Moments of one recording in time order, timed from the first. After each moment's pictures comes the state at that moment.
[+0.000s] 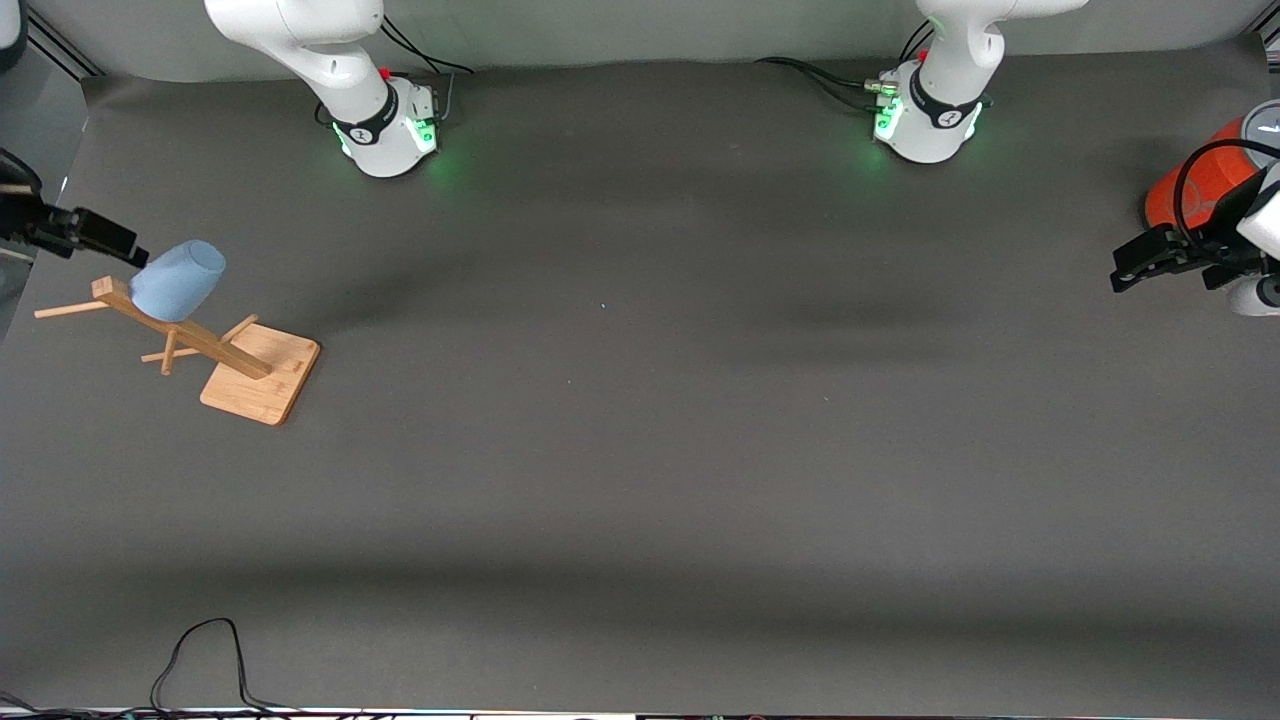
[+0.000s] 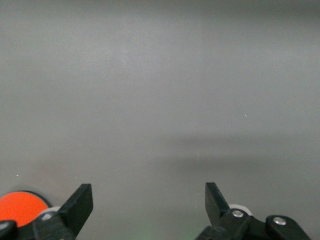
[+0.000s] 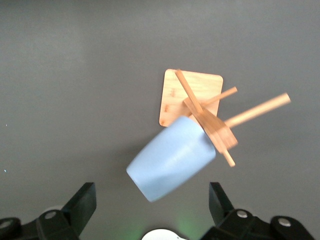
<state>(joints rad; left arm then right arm) 0.03 -0.05 0.00 -1.70 0.01 1.63 0.01 0.01 -0.23 -0.19 -1.91 -0.04 1.61 0.02</state>
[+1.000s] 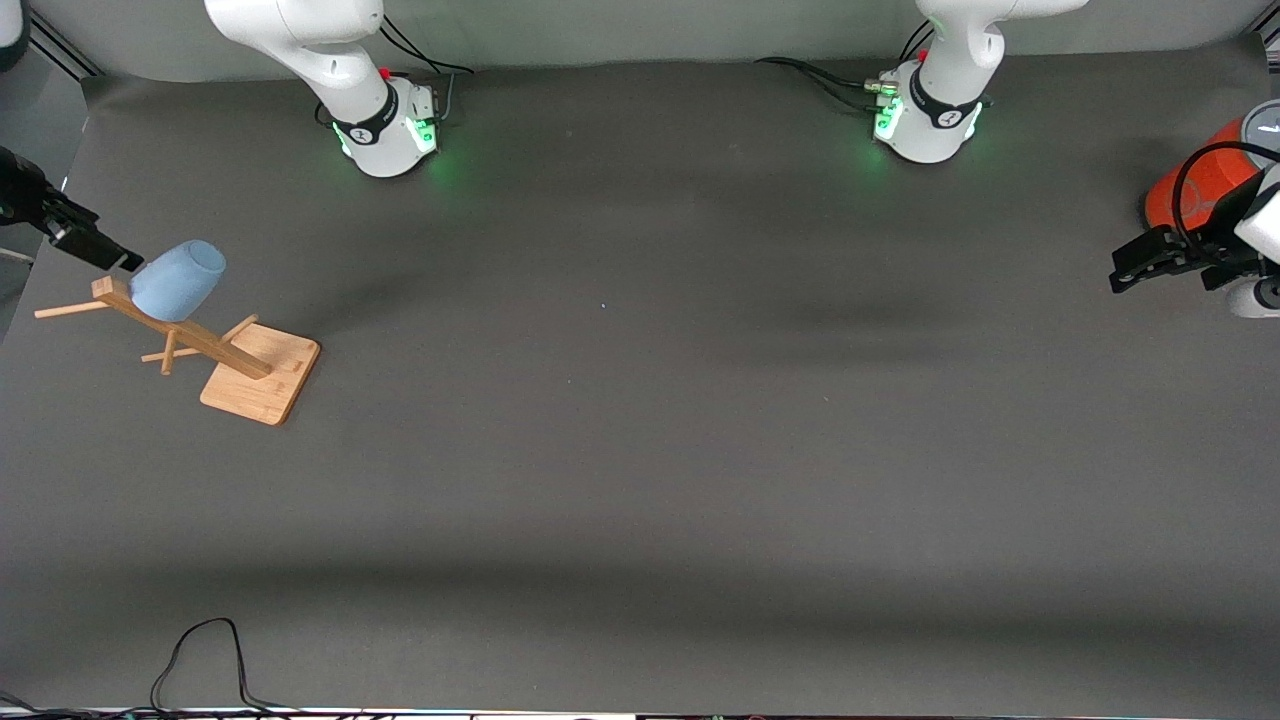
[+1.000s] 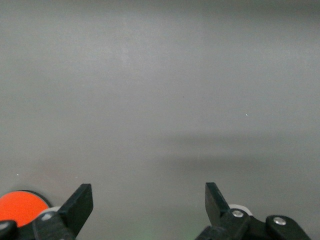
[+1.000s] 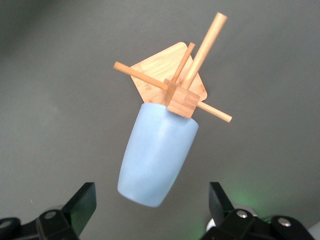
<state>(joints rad) 0.03 -0.05 0.00 -1.71 0.01 1.63 0.01 0.01 -0.26 -0.23 -2.03 -0.04 1.69 0.63</state>
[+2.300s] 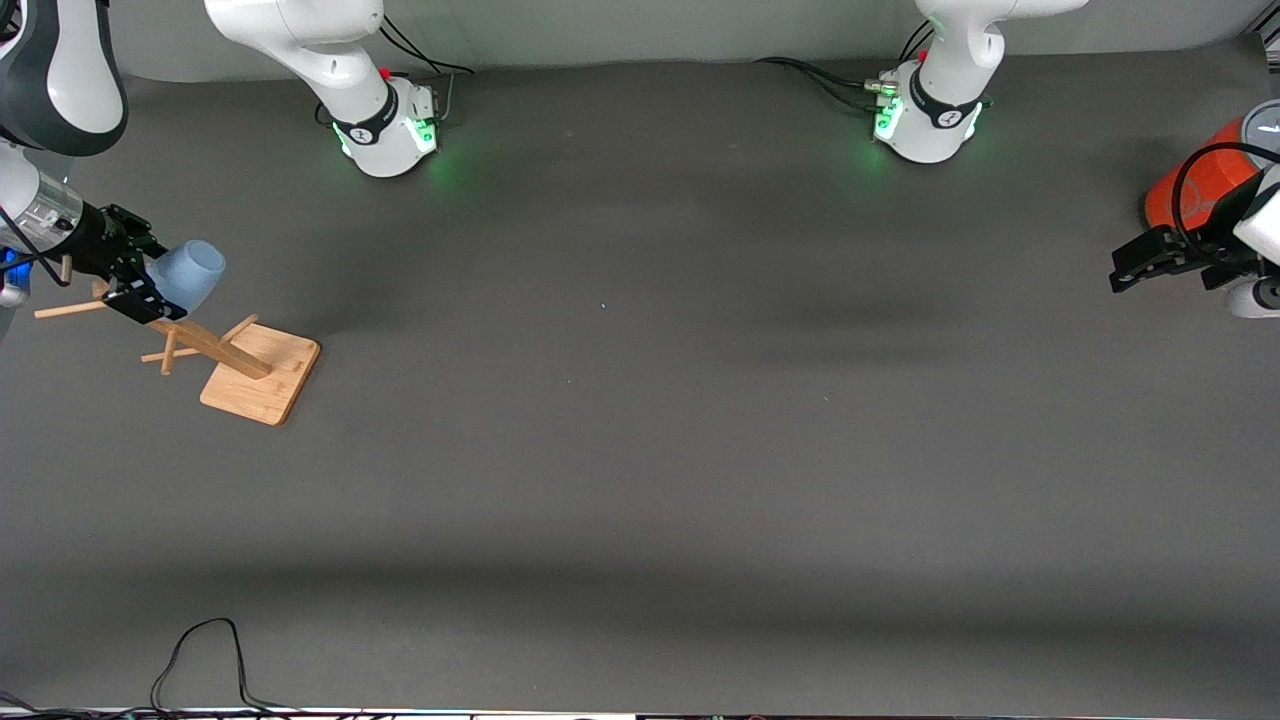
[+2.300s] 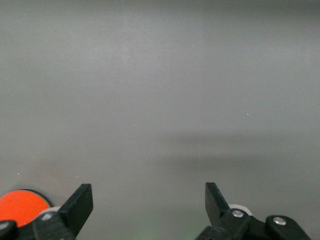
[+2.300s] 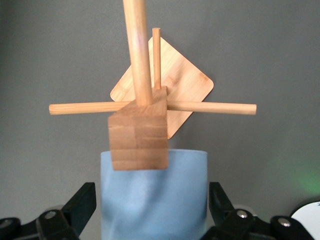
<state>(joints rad) 0.03 -0.05 0.00 -1.71 0.01 1.63 0.01 0.01 -0.25 -0.28 -2.29 -0.02 2.02 0.95</state>
